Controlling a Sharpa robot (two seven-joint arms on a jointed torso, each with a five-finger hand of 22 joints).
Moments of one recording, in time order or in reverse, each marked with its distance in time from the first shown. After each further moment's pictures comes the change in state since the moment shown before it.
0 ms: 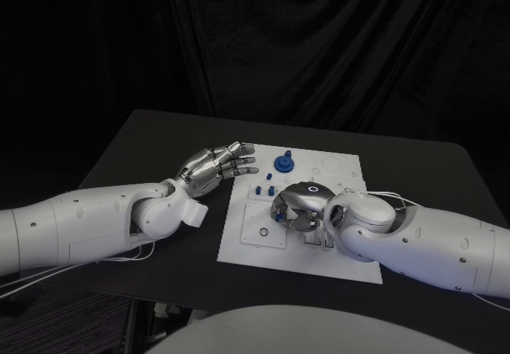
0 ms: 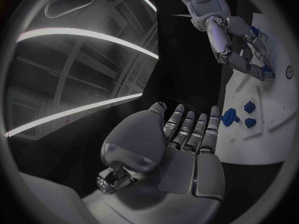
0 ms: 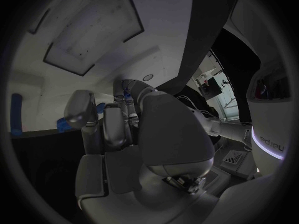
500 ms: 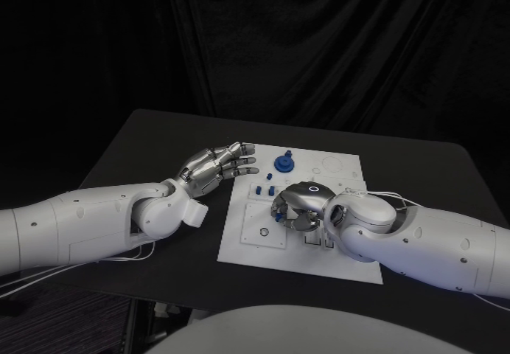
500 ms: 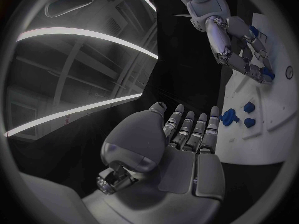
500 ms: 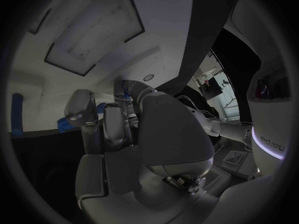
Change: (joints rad) left arm 0.000 0.000 0.000 0.000 0.000 0.002 -0.003; left_hand 0.000 0.000 0.000 0.000 0.000 0.000 0.000 0.000 0.000 0.000 0.000 0.000 0.000 0.000 0.000 0.000 0.000 0.000 0.000 0.000 0.000 0.000; right arm 0.000 -0.002 0.001 0.002 -0.001 0.001 -0.005; right_hand 0.012 -0.012 0.003 -0.003 -0.031 -0.083 -0.001 -0.040 -0.034 -0.004 -0.004 -0.004 0.010 -0.007 0.000 -0.004 -0.009 0.000 -0.007 0.000 -0.014 0.000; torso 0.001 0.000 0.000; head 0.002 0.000
